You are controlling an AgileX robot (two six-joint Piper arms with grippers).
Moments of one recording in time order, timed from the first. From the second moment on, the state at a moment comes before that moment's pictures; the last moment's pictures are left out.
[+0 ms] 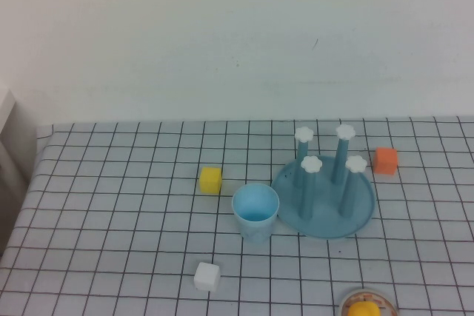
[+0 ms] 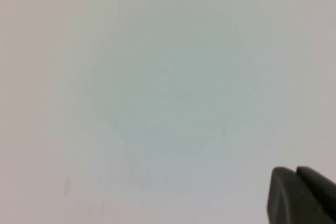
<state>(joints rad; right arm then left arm) -0.04 -0.01 0.03 -0.02 -0.19 -0.04 -0.08 -0.01 0.02 0.02 -0.29 -0.01</state>
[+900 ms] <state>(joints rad) -0.04 0.26 -0.29 -0.05 0.33 -0.08 -0.08 0.46 -0.47 -0.01 0.36 0.07</state>
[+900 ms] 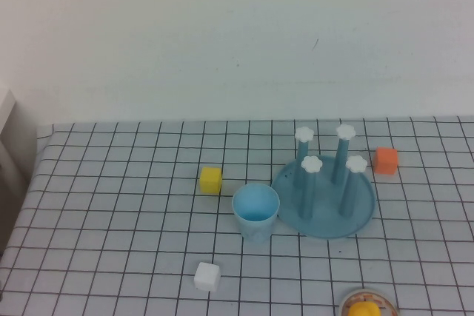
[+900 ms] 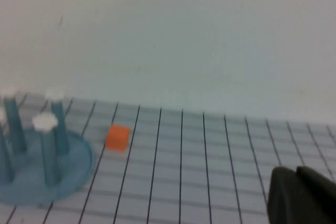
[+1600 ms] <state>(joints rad) 0.12 1.29 -0.63 0.85 0.66 -1.16 -0.08 0.83 -0.50 -0.17 0.31 0.10</state>
